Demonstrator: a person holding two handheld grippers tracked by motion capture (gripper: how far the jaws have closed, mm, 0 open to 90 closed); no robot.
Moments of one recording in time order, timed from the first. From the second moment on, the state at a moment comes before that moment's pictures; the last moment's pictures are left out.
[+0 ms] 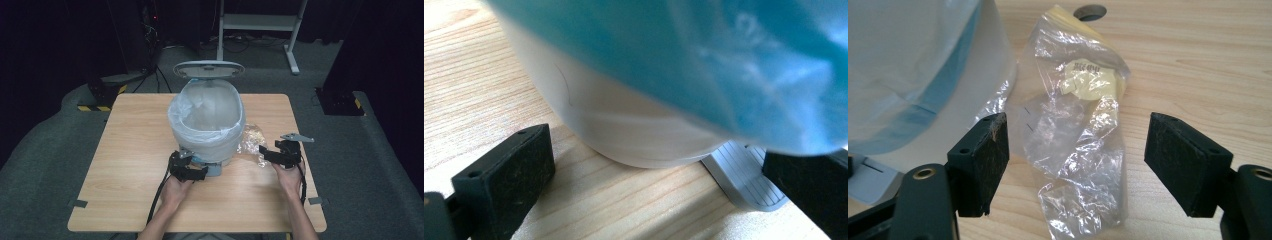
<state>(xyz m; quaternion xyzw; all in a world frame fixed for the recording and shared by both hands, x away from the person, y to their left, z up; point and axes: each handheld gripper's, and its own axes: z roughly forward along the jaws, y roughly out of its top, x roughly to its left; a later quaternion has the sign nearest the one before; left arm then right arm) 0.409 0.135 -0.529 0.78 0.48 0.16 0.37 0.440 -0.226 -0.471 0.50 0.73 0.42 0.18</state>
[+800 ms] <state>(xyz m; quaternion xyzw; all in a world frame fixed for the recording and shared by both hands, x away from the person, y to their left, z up) 0.410 0.135 -0.529 0.78 0.48 0.16 0.37 0.475 -0.223 -0.504 0.53 0.73 0.41 0.15</state>
